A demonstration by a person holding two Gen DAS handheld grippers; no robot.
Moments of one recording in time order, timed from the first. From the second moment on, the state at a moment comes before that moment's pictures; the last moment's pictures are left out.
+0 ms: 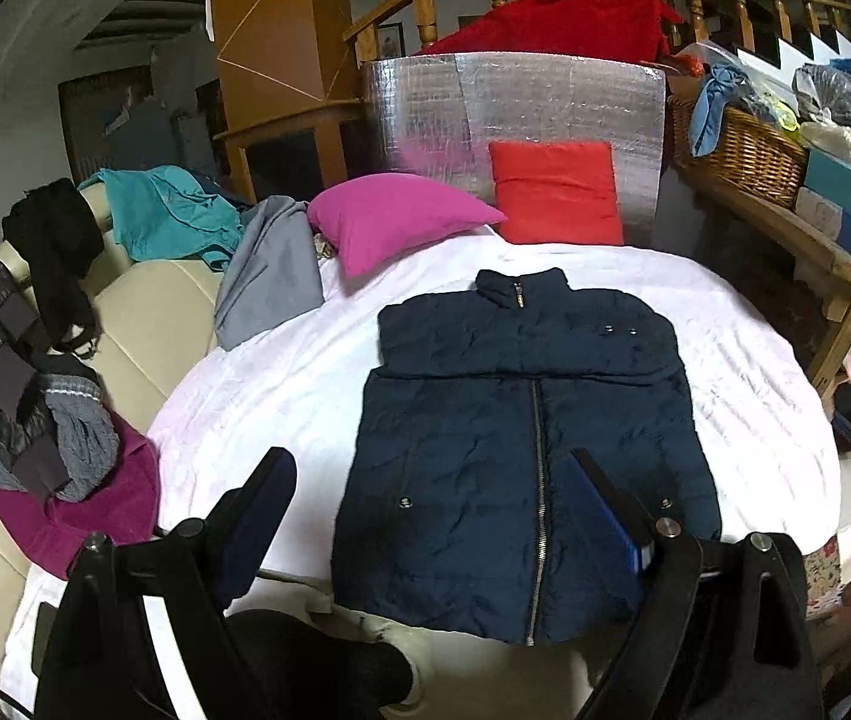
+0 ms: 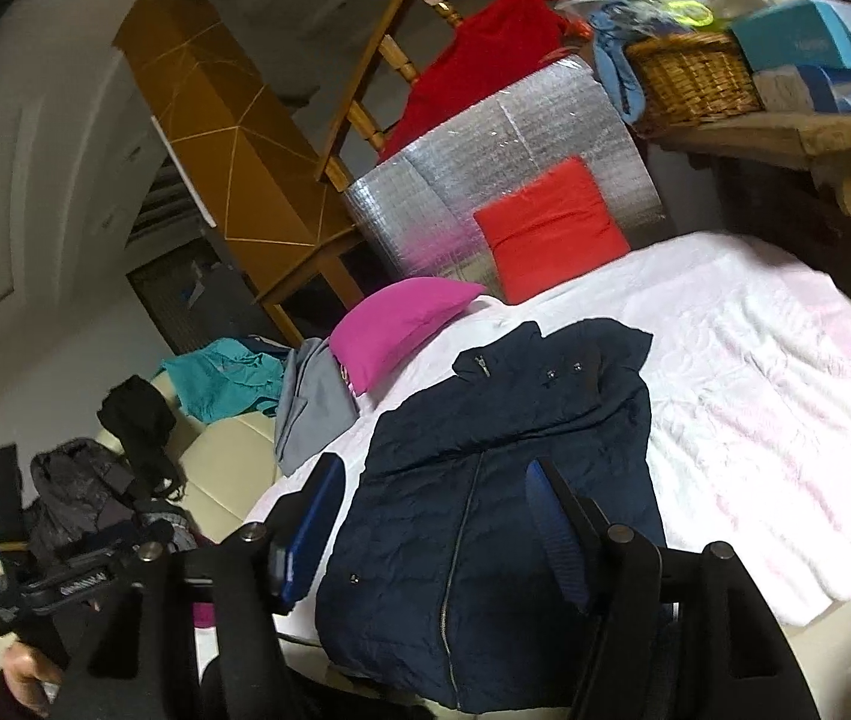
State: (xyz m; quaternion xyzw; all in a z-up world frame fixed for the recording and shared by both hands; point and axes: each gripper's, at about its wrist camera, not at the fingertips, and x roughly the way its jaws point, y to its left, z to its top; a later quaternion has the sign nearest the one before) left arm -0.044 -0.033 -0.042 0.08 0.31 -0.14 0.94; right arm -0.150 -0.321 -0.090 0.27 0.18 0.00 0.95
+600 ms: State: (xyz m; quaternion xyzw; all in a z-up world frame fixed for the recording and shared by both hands) left arm 0.103 -0.014 -0.213 -0.01 0.42 -0.07 0.90; right arm -0.057 -0.439 -0.223 0.38 0.30 -0.04 0.87
